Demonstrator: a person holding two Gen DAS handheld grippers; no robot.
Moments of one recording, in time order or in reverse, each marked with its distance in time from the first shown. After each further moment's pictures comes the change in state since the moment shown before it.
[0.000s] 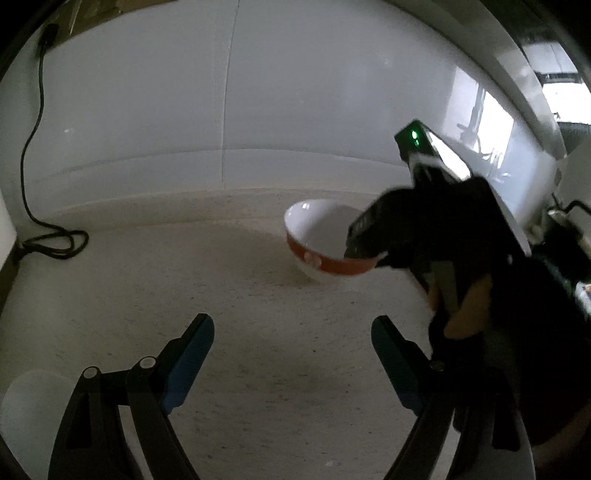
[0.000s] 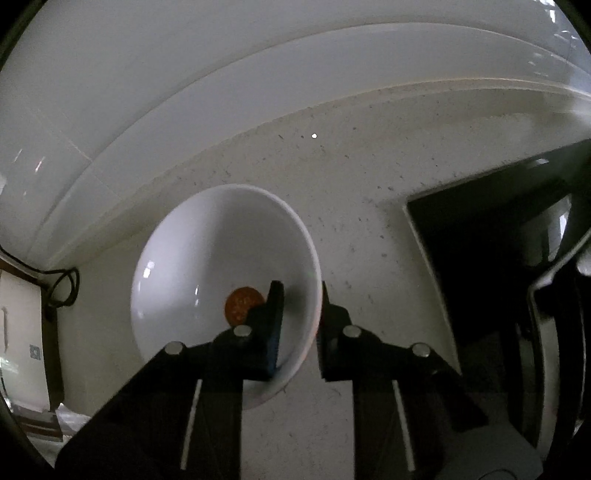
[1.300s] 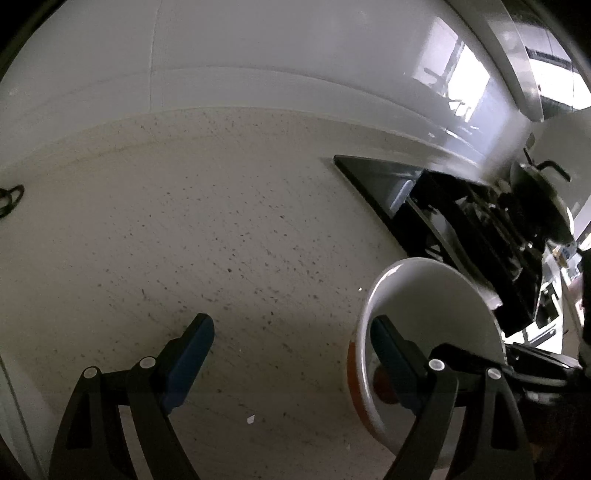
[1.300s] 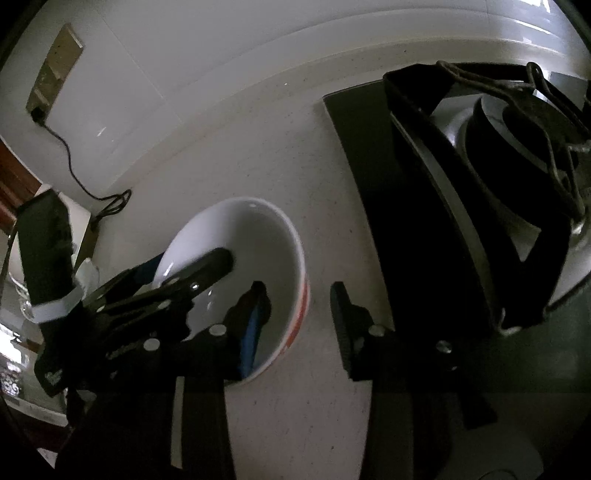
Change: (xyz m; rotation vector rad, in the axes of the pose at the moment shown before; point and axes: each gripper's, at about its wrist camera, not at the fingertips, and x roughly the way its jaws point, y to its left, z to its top) left arm 0.030 -0.035 -0.032 0.046 0.257 -0.161; right arm -0.080 -0.073 -0.150 -0.044 -0.074 0.144
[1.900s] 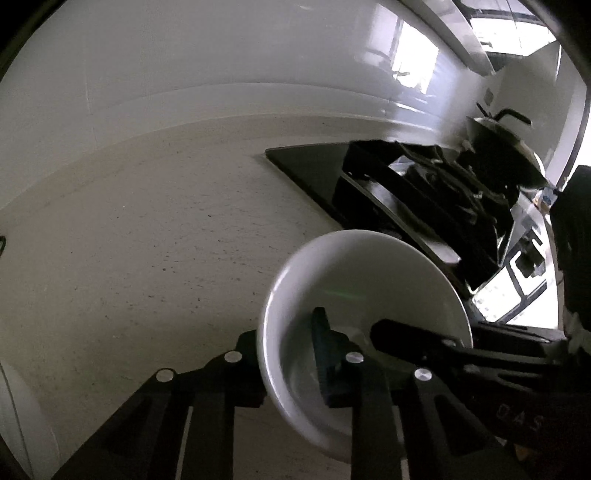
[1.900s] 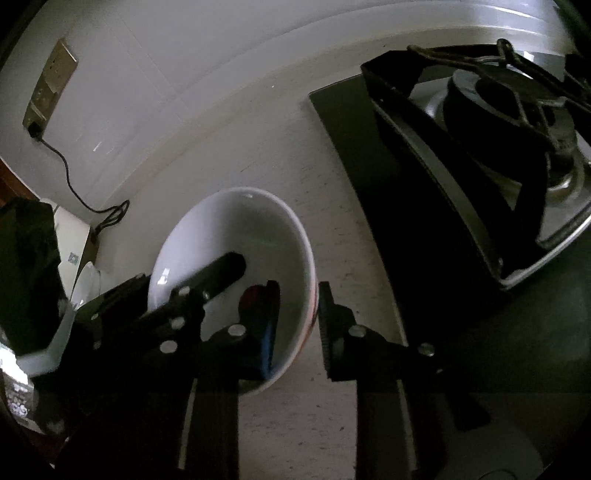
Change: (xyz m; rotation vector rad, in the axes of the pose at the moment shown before) left arm -0.019 -0.045 -0.021 0.192 -0.014 -0.051; right arm -0.008 -0.004 -0.023 0.083 -0.050 -0.012
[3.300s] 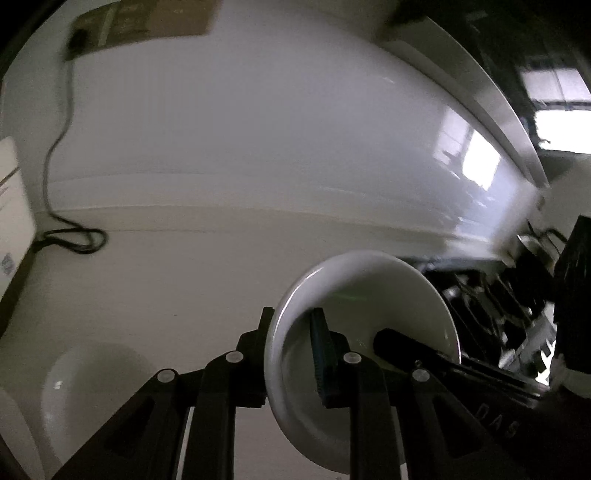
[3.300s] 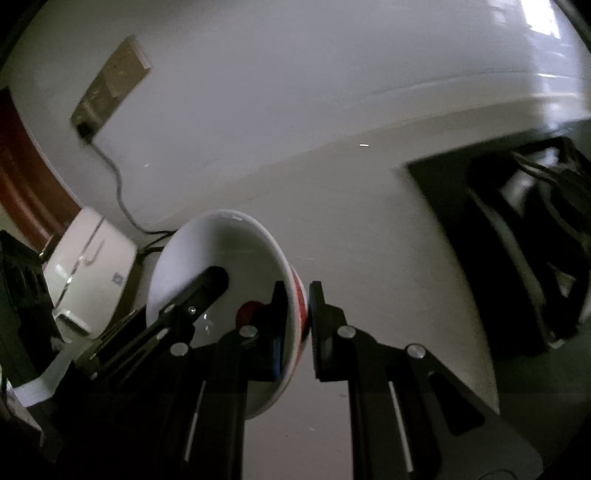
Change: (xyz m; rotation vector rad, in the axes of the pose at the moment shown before) left arm -0.098 0.071 0.020 -0.298 -0.279 0.192; right arm -0.046 0.104 0.024 -0.125 -0.126 0.119
